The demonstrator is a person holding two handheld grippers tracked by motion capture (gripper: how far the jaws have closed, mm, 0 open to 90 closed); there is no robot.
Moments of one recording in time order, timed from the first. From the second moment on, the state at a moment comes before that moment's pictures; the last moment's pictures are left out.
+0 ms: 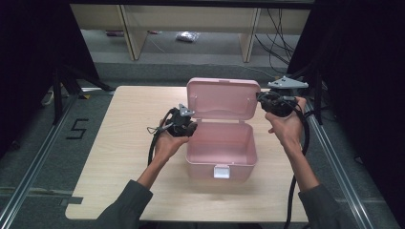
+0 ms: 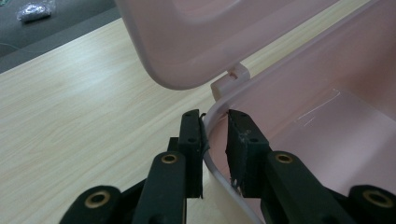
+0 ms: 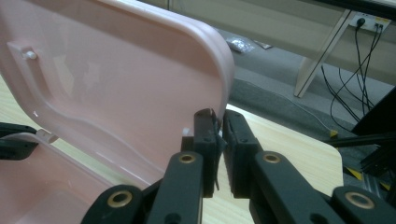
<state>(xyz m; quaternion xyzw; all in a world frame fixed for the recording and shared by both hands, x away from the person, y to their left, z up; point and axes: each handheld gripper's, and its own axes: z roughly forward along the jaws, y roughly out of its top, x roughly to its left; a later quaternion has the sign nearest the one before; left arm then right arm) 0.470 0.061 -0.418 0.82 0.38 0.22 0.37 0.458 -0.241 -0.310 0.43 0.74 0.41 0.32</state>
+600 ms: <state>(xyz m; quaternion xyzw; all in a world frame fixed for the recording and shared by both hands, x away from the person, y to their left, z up) 0.472 0.064 -0.418 0.82 0.37 0.22 0.37 0.495 -0.239 -0.315 0.46 0.73 0.41 0.30</state>
